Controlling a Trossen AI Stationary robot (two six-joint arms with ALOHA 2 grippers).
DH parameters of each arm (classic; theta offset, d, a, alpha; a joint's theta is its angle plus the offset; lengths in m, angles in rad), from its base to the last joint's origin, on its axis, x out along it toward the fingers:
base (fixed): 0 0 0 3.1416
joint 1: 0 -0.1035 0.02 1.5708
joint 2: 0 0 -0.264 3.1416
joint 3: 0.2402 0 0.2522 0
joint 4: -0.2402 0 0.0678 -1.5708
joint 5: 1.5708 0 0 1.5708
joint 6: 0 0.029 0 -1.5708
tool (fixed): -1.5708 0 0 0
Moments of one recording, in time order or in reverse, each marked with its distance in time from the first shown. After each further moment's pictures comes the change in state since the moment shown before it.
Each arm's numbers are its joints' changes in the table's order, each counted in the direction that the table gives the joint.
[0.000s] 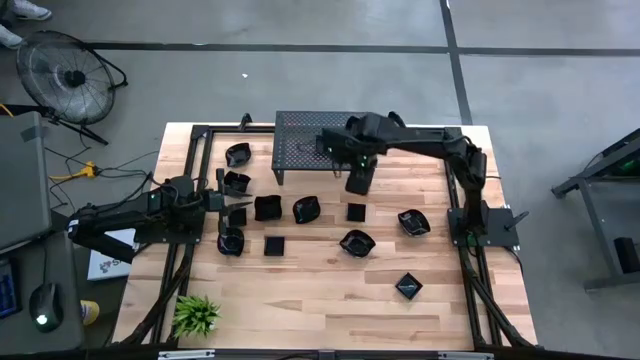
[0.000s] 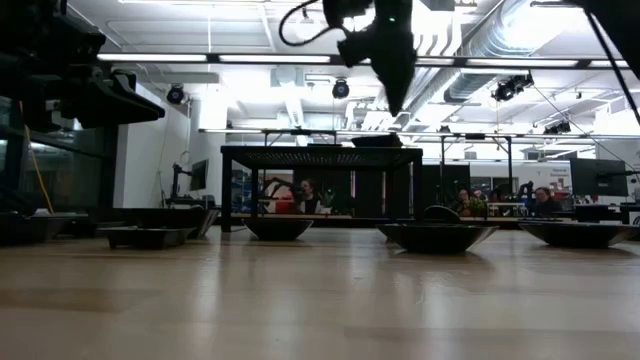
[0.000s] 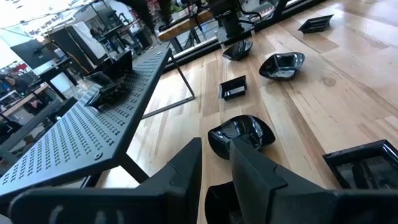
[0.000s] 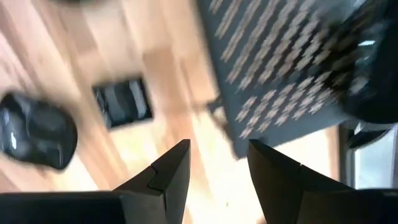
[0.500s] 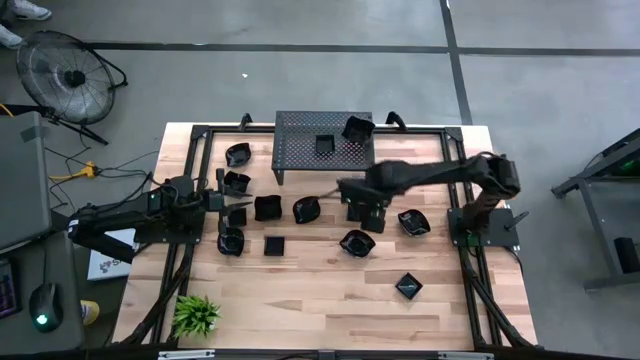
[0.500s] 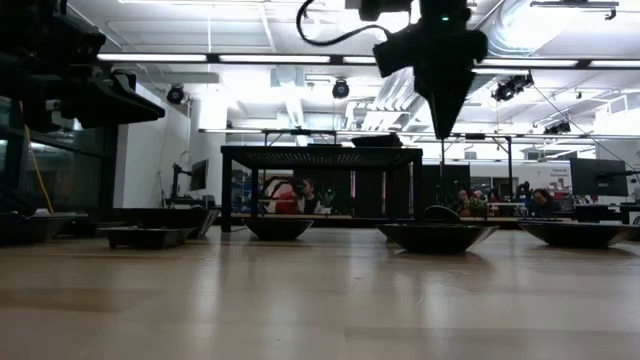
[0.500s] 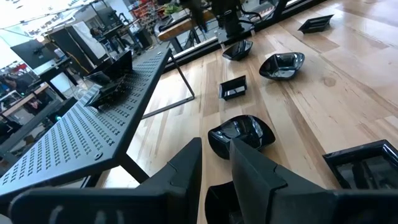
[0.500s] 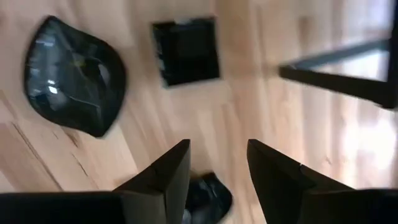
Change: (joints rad) left arm 0.000 0.000 0.000 0.000 0.000 0.000; right arm -0.235 -0.230 -0.518 0.281 0.006 0.180
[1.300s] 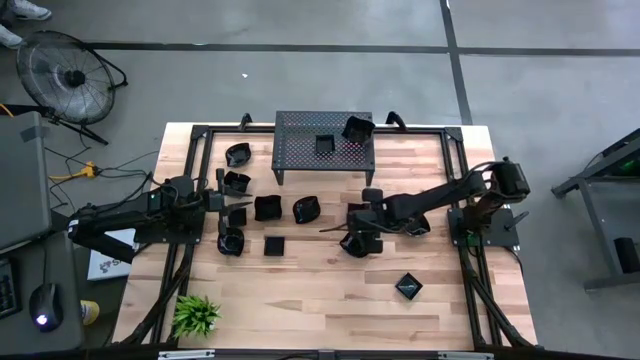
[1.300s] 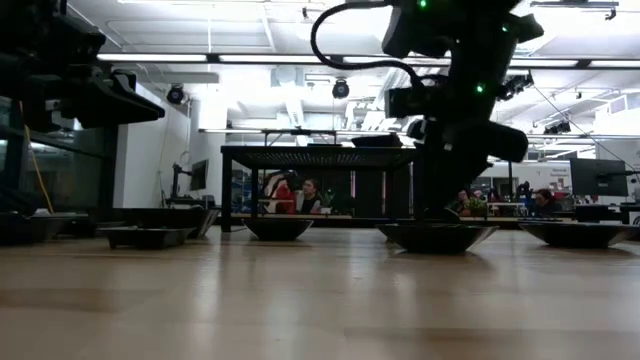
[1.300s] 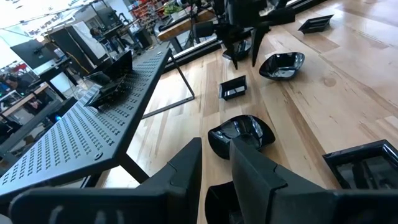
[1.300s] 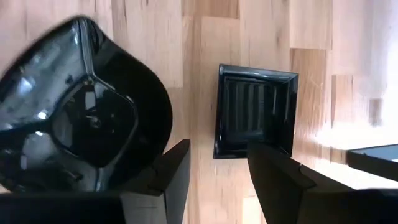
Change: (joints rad) left arm 0.000 0.000 0.000 0.000 0.000 0.000; right arm -0.139 -0.049 -0.467 0.691 -0.116 -0.135
